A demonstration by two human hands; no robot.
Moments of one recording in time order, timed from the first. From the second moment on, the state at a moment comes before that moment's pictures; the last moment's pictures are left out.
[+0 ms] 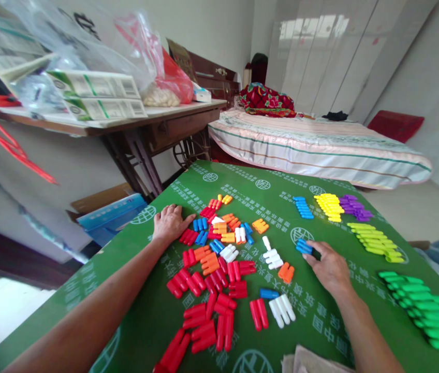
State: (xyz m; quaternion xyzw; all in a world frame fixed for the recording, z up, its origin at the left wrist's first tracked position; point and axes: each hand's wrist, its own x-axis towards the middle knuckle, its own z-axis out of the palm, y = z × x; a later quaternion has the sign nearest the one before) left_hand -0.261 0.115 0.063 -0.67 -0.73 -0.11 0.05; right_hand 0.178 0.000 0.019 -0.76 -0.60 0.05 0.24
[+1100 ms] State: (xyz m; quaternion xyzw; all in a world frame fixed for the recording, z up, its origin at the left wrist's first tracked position) left_hand -0.215 0.054 0.092 -0.77 -0.63 -0.07 -0.02; right_hand 0.165 -0.004 0.005 -0.74 -0.61 -0.01 0.28
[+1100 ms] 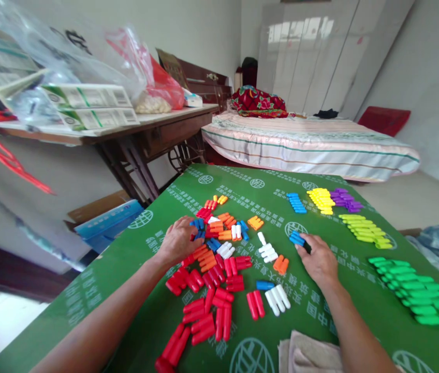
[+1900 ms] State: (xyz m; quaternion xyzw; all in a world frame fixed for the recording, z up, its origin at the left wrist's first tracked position) left_hand -0.216 0.035 0.094 -0.70 -0.66 -0.21 -0.15; right_hand 0.163 -0.001 0.003 -0.74 -0.61 0.00 0.29
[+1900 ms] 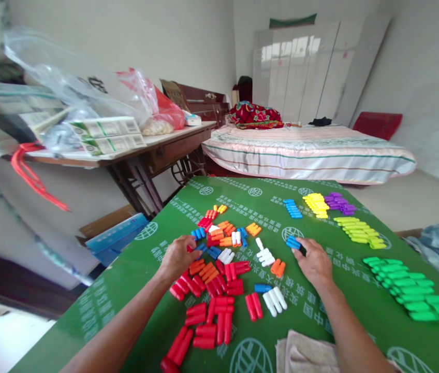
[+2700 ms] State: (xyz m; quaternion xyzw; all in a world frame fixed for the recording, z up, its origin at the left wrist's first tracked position) left_hand -0.136 -0.033 0.116 -0.47 -0.44 -0.44 -0.63; right_hand 0.049 -0.058 0.097 -0.48 -0.58 0.48 0.45
